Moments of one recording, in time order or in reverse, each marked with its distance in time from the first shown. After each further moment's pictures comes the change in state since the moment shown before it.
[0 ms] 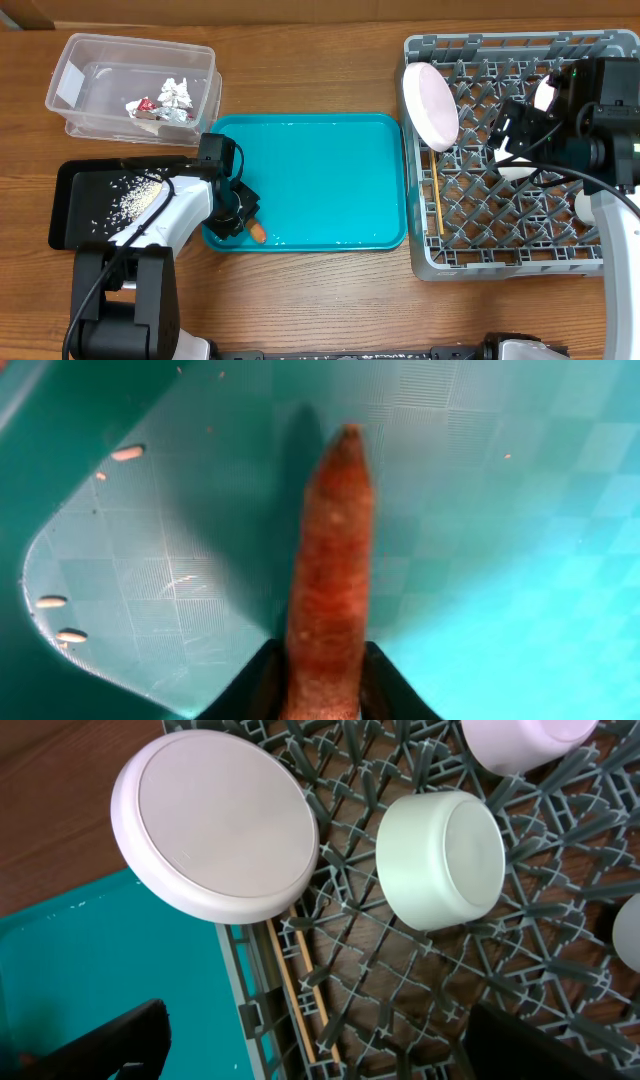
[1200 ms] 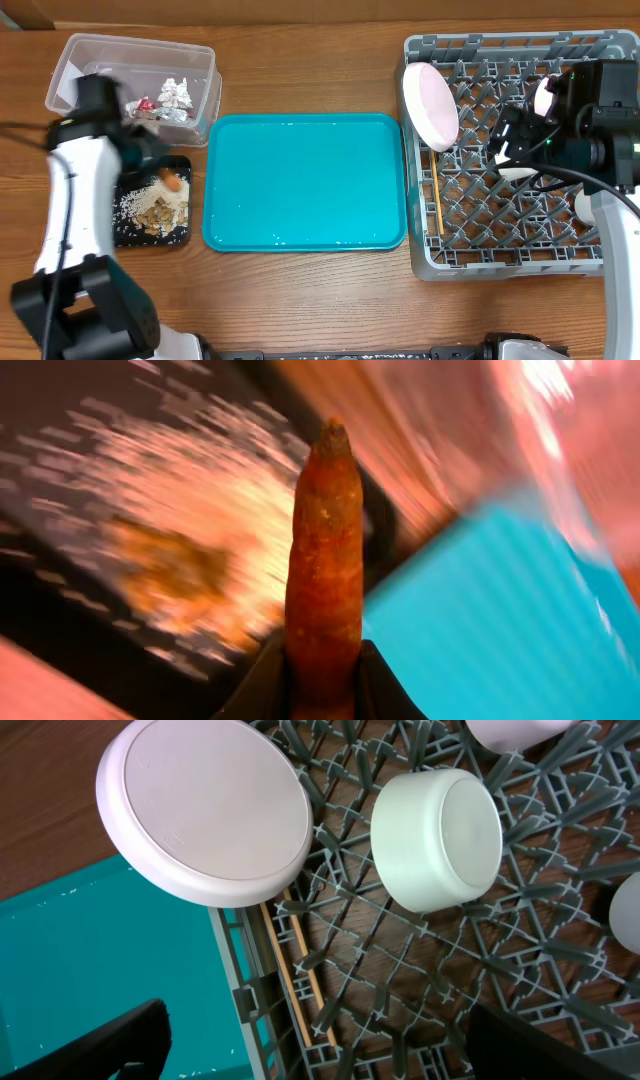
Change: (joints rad) left arm 0.439 0.005 0.473 -0.310 -0.102 0.360; right arm 0.000 0.000 0.000 -0.036 0.000 0.000
